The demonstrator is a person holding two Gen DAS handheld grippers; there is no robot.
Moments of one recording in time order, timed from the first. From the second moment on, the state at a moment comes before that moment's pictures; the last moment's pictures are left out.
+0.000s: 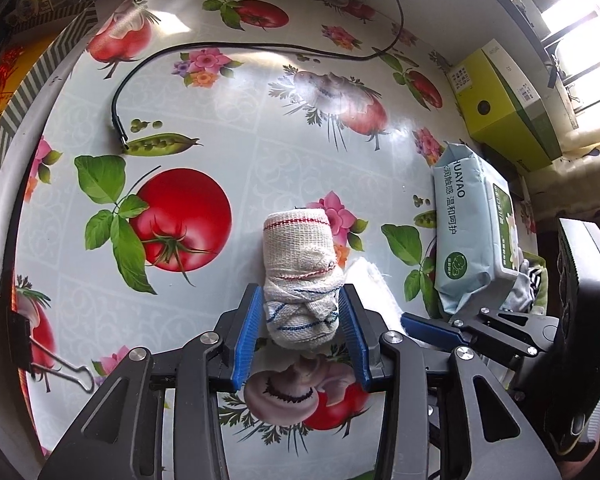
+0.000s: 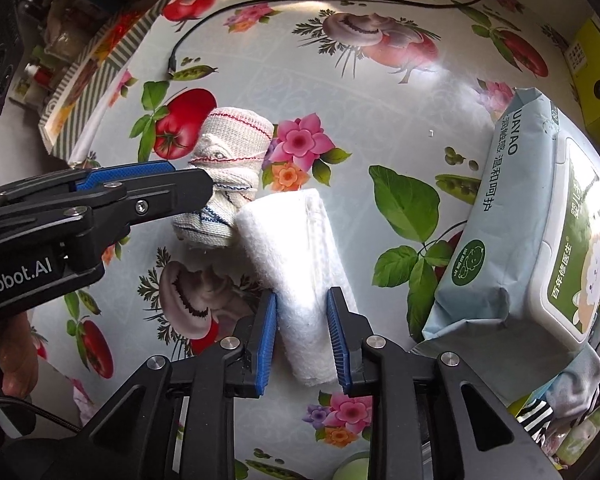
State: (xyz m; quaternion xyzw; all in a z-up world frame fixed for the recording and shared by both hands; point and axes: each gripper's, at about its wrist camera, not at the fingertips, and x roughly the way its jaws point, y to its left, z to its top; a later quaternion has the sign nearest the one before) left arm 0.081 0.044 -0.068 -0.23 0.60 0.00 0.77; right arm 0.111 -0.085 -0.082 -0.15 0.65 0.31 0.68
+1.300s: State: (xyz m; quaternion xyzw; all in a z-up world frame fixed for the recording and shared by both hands) left arm 0.060 0.022 -0.007 -0.17 0.55 0.03 0.82; right arm 0.099 -0.133 0.008 -0.07 0.58 0.30 0.75
